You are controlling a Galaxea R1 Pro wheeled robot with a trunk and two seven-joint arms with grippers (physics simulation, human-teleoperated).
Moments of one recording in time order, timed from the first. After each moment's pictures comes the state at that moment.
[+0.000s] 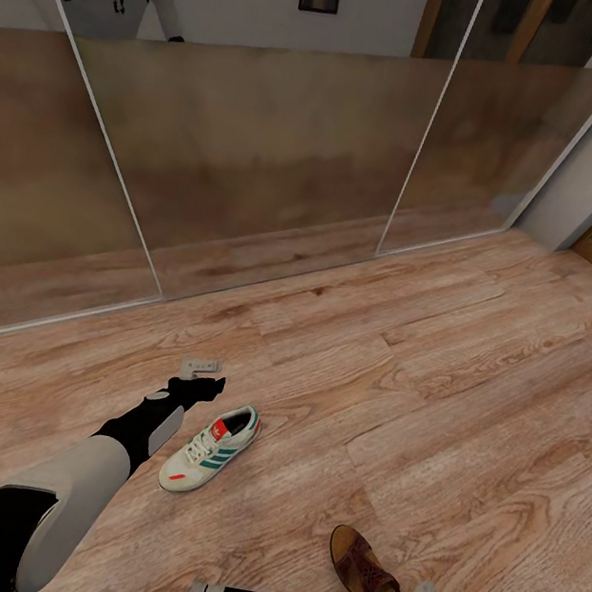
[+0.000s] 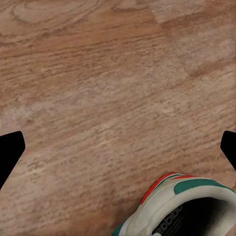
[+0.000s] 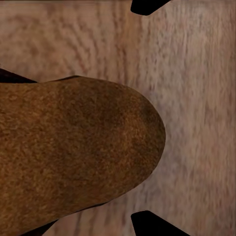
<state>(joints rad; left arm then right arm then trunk) -0.92 -0.07 0.04 -0.34 0.09 0.02 0.00 -0.60 -0.14 0.51 0.06 0.28 0.01 0.01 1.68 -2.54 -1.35</state>
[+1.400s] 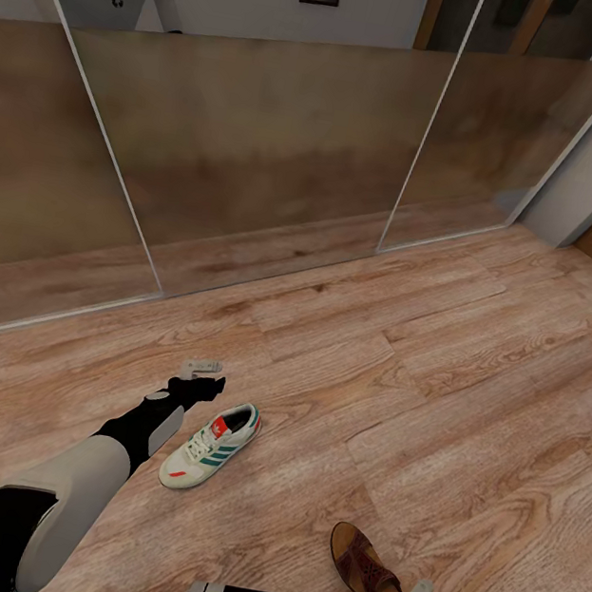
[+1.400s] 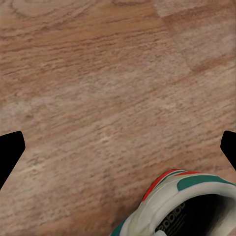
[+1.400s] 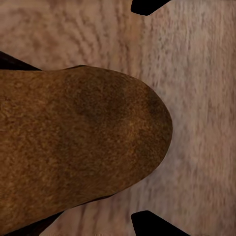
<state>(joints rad) -0.92 -0.07 0.04 -0.34 0.09 0.02 0.00 -0.60 -0.13 0.51 0.06 0.28 0.01 -0.02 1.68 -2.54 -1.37</state>
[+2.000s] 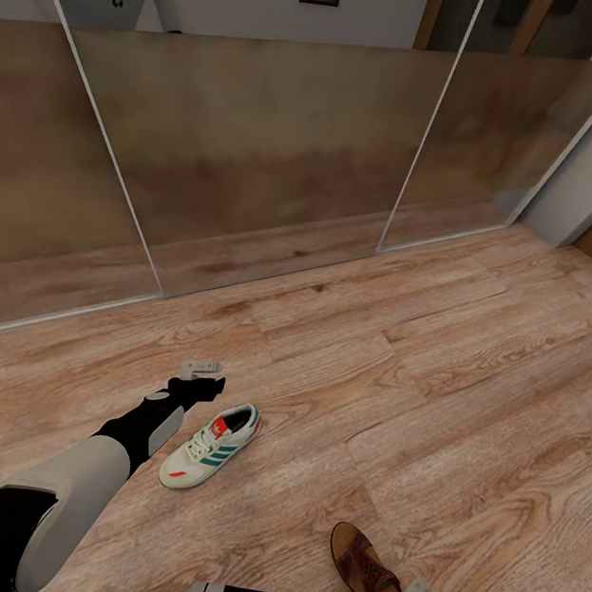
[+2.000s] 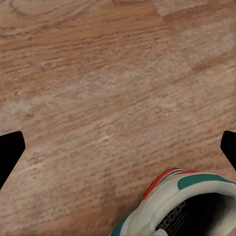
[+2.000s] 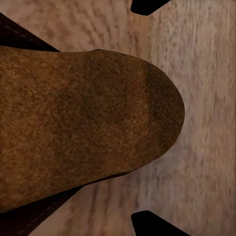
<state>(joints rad) -0.92 -0.07 0.04 -0.34 0.09 0.02 0.00 -0.60 -0.12 0.51 0.06 0.28 0.01 -0.02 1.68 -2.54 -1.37</state>
